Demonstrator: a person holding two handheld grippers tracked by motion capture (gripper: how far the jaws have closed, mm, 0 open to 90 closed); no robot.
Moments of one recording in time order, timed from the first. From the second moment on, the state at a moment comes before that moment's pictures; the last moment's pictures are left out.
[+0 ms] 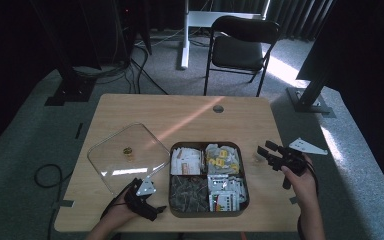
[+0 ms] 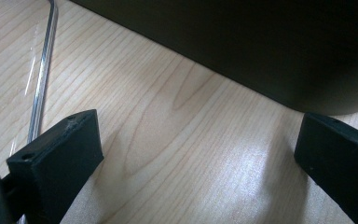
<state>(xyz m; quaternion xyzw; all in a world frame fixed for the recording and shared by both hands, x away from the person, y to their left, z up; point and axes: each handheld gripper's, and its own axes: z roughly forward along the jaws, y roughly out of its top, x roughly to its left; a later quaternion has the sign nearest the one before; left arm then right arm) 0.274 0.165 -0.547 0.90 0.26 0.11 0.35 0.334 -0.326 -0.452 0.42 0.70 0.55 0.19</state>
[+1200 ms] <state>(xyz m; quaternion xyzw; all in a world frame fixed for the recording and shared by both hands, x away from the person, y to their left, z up) 0.274 0.164 -0.547 0.90 0.26 0.11 0.35 0.301 -0.325 -0.518 0.38 0.75 0.52 0.17</state>
